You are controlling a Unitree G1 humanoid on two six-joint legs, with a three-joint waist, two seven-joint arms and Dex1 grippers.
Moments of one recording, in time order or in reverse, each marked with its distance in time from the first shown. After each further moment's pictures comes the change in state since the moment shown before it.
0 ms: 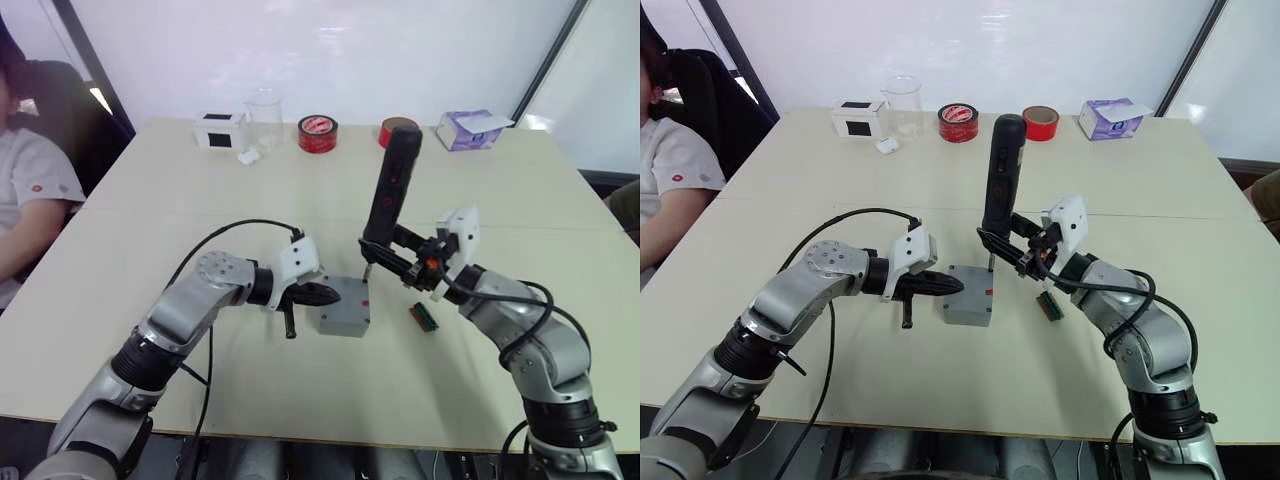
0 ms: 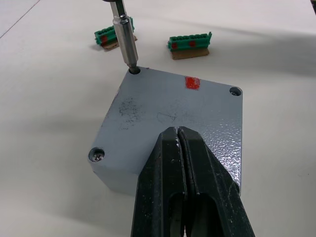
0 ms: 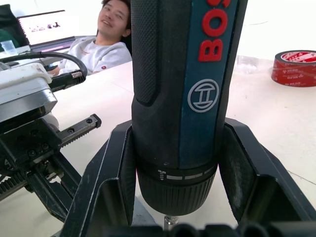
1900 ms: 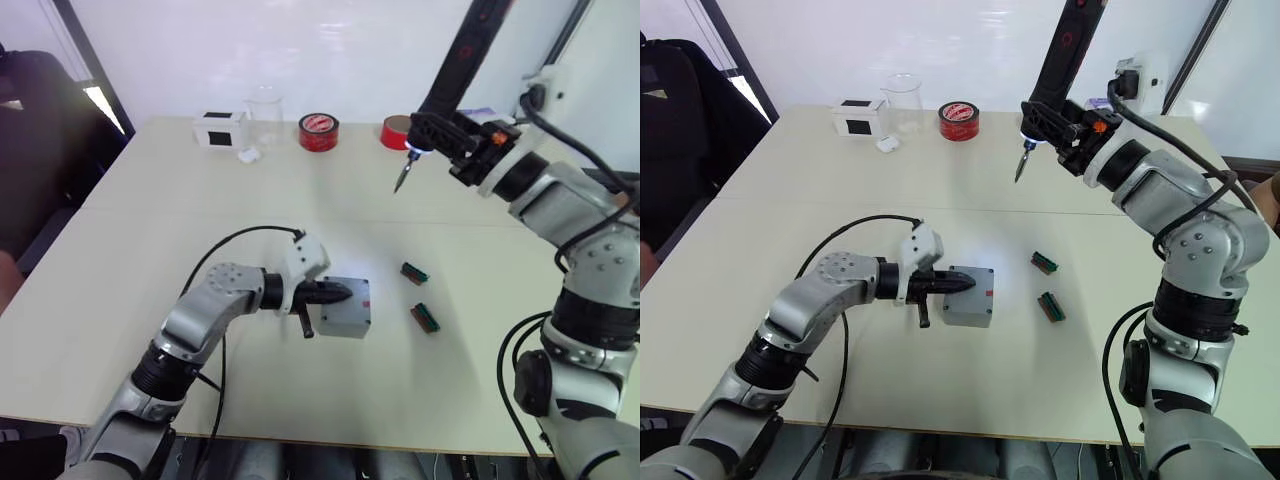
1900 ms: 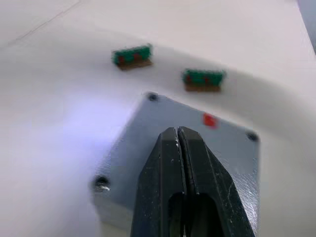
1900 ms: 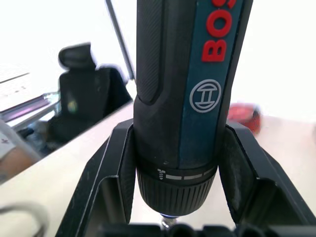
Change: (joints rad) left arm 0.042 -0.167 0.165 -0.004 -0.111 0.124 0.124; right arm -0.556 -0.090 -0.324 0.238 0.372 0.610 -0.337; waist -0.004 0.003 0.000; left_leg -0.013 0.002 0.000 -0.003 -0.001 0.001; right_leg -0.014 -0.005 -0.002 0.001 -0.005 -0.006
